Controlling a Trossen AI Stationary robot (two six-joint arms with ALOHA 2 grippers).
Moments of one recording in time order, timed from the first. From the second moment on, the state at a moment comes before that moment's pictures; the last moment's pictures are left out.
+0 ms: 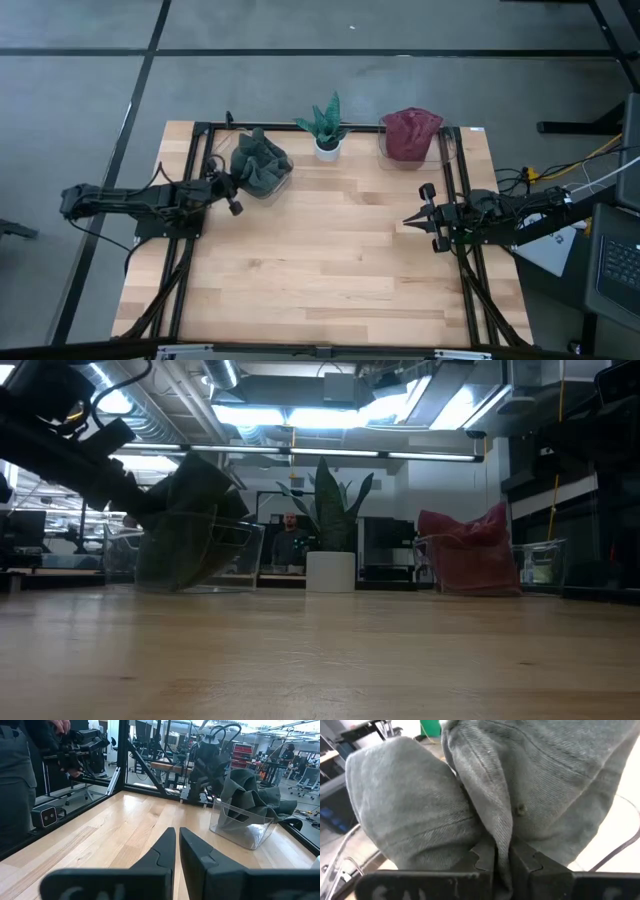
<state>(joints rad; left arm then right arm) 0.07 0.28 0.09 -0.22 -0.62 0.02 0.19 0.02 0.01 0.02 0.01 -0.16</state>
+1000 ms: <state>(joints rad) 0.14 0.31 0.30 -0.19 -0.74 0.06 0.19 0.02 0.01 0.02 0.01 -0.16</state>
